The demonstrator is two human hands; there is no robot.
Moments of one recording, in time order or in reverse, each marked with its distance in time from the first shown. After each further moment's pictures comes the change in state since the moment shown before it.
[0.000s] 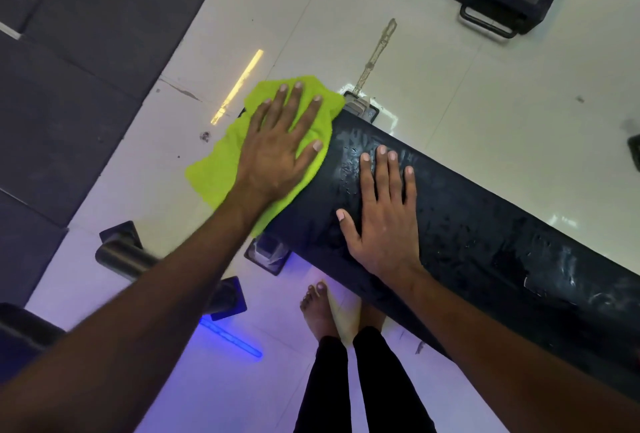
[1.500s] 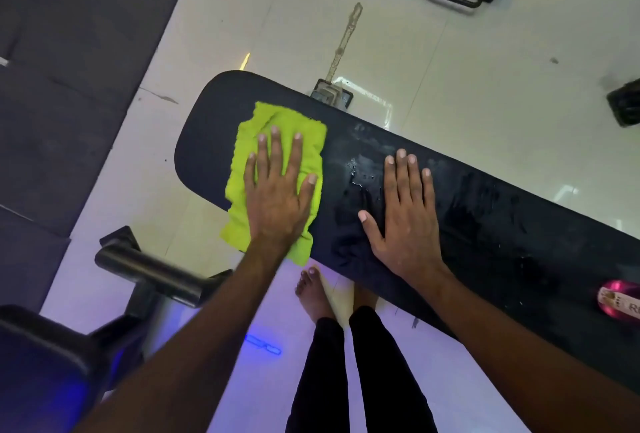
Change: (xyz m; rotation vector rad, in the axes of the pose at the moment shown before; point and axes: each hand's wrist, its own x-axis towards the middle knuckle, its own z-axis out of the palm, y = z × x) left_hand -0.079 0.110 0.031 0.009 0.041 -0.243; right_hand -0.077 0.085 -0.006 0.020 0.001 0.091
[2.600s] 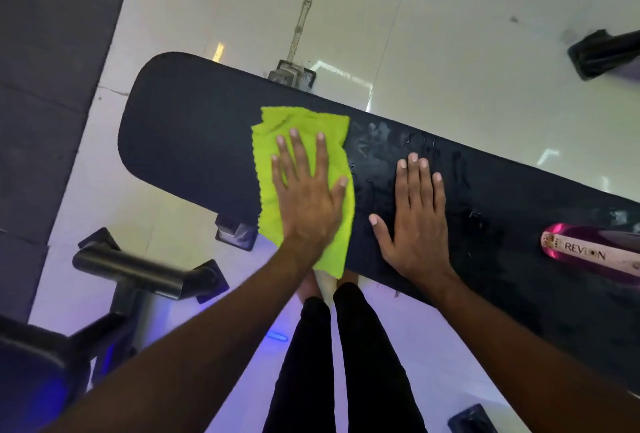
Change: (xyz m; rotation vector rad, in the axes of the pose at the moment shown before) left_hand -0.048 0.132 0.006 0.023 -0.136 0.018; right_hand -0.082 0.075 -0.005 0.011 0.007 0.110
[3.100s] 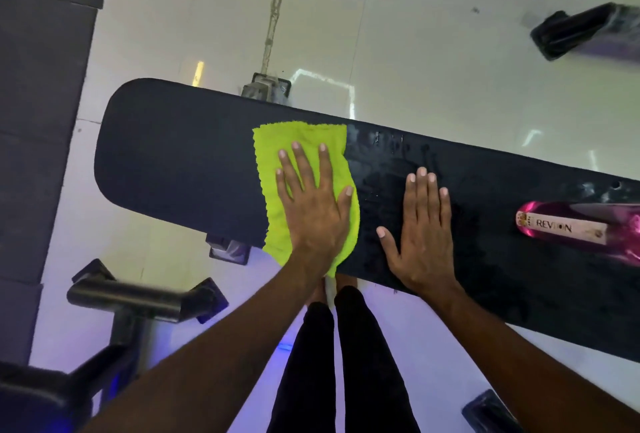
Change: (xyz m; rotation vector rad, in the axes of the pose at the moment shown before) left_hand -0.013 0.038 0.005 -0.027 -0.012 0.074; right_hand -0.040 0.026 0.000 0.029 0.016 0.144
